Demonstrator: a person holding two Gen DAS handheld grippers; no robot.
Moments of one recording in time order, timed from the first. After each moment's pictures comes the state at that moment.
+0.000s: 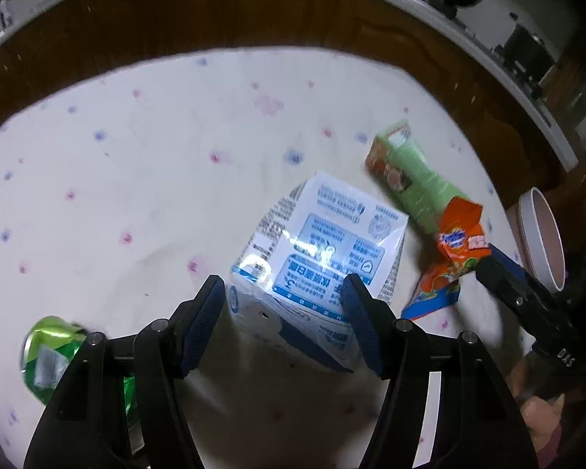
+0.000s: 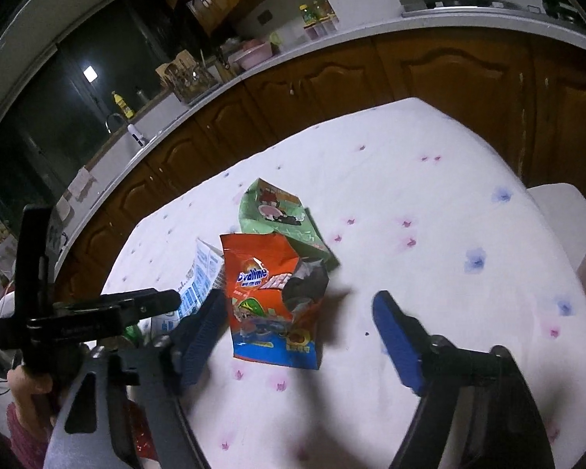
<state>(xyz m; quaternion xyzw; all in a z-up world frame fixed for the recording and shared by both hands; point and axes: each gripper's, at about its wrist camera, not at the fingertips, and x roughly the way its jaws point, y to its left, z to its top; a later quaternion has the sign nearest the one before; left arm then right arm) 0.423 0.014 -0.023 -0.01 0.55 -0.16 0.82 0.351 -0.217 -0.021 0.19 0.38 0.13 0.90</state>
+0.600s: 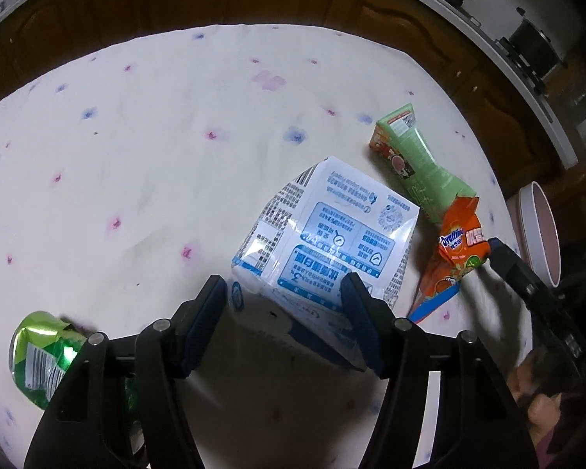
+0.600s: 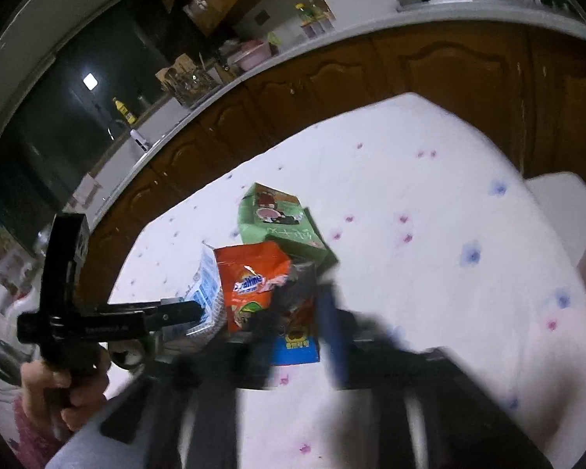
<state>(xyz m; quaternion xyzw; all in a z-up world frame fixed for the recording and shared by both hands) 0.428 0.021 -0.027 -0.02 0.58 -0.16 0.80 0.347 -0.228 -0.018 0.22 0.38 0.14 0.89</state>
